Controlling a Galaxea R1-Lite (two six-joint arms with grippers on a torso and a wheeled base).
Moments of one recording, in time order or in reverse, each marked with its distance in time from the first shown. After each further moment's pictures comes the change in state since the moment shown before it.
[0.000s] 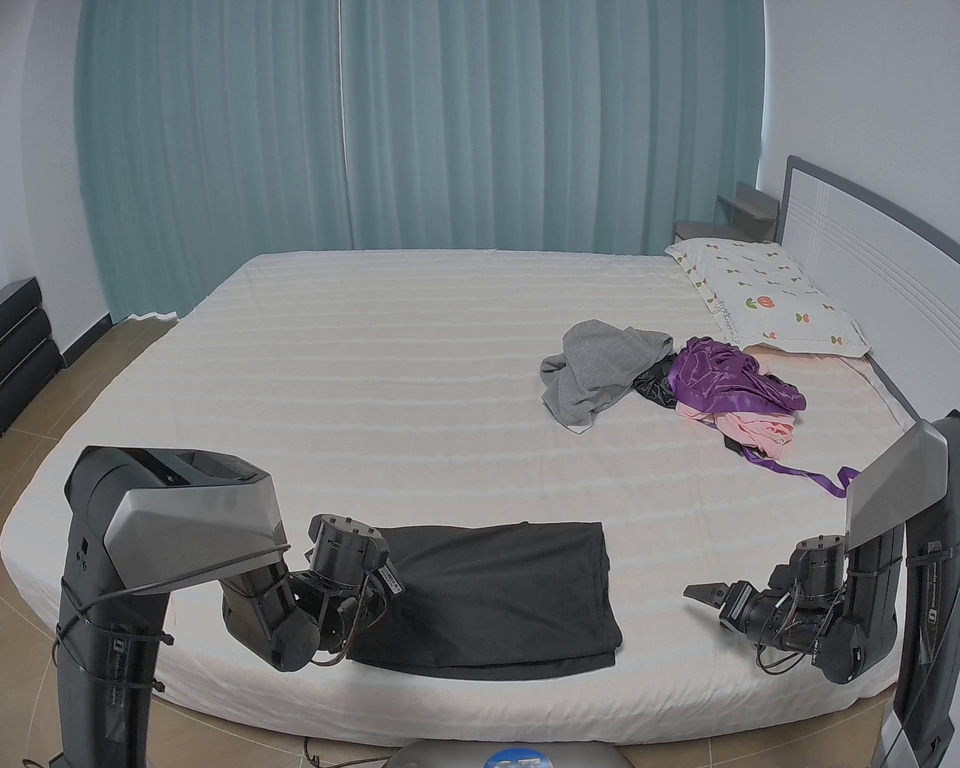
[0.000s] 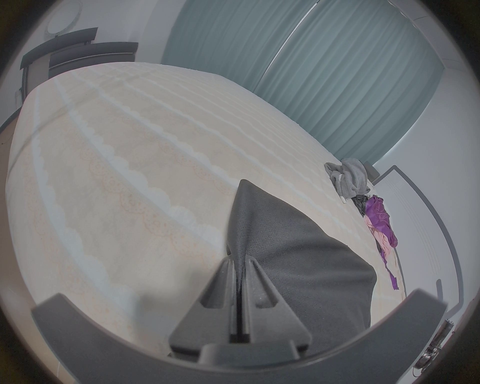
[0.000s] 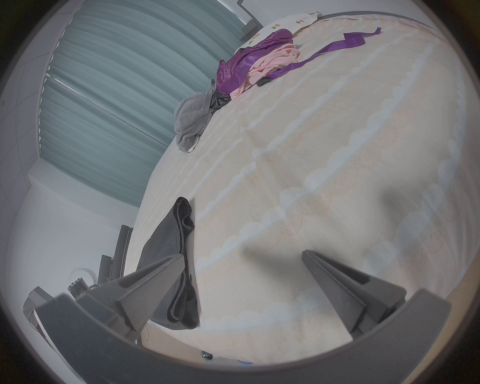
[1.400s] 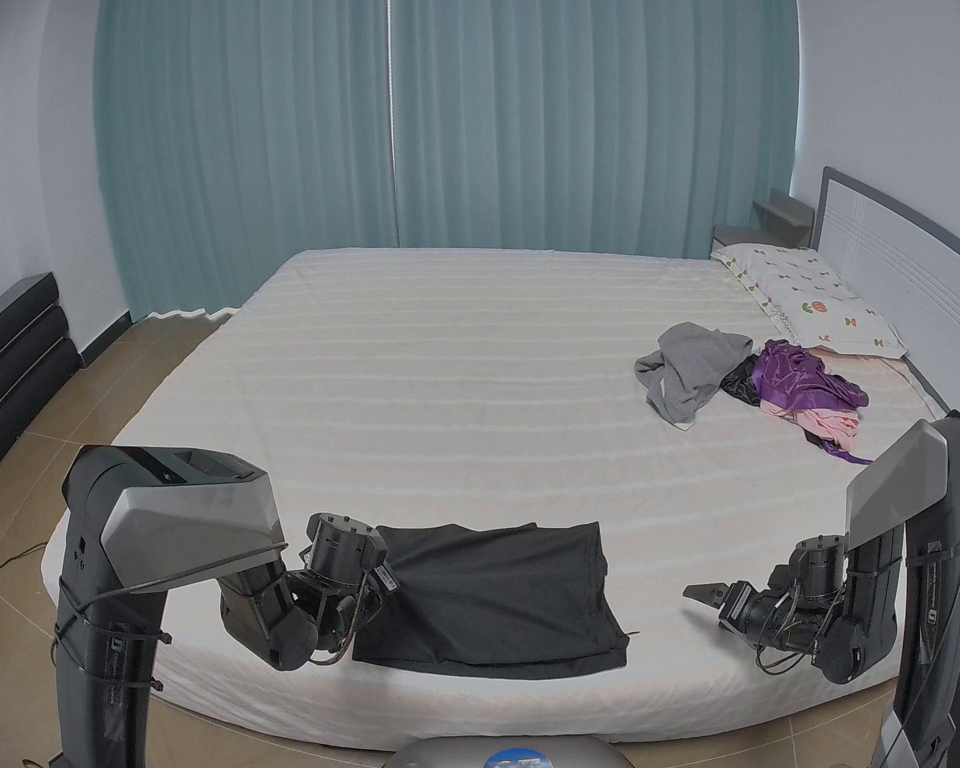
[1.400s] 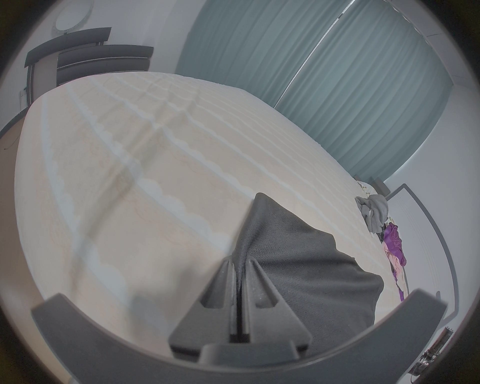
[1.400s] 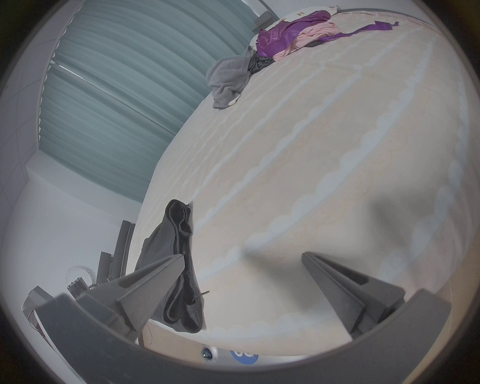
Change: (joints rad) left arm 0.012 -0.005 0.003 0.002 0.049 -0.022; right arm 0.000 0.000 0.000 0.000 0.000 0.000
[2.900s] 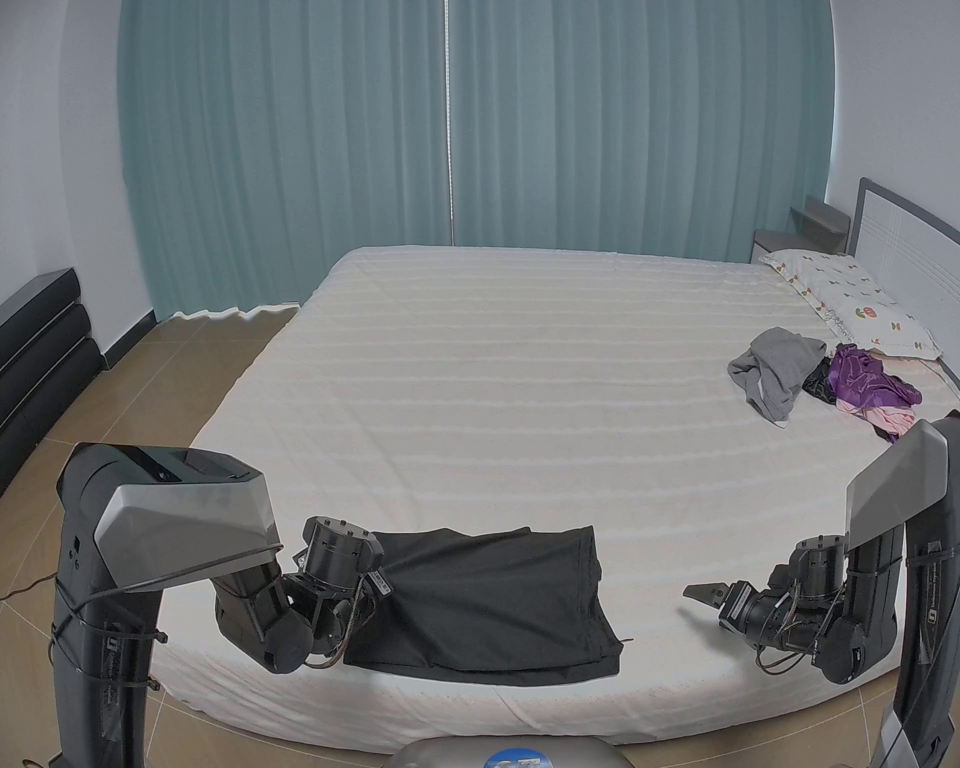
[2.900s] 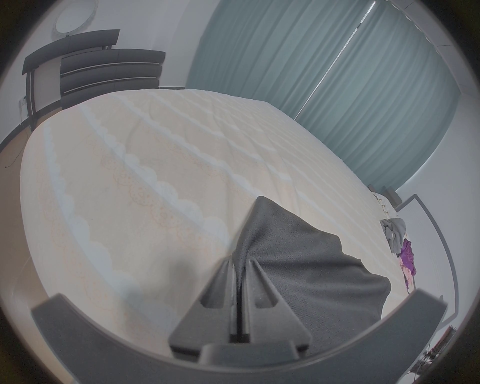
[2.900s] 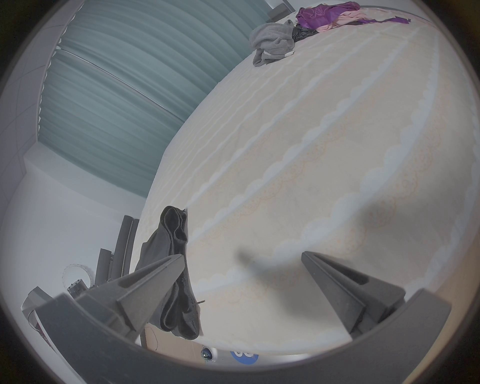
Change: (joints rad) left arm 0.000 -0.014 0.029 0.010 0.031 0.000; right arm -0.001 0.000 0.000 0.000 0.000 -0.001
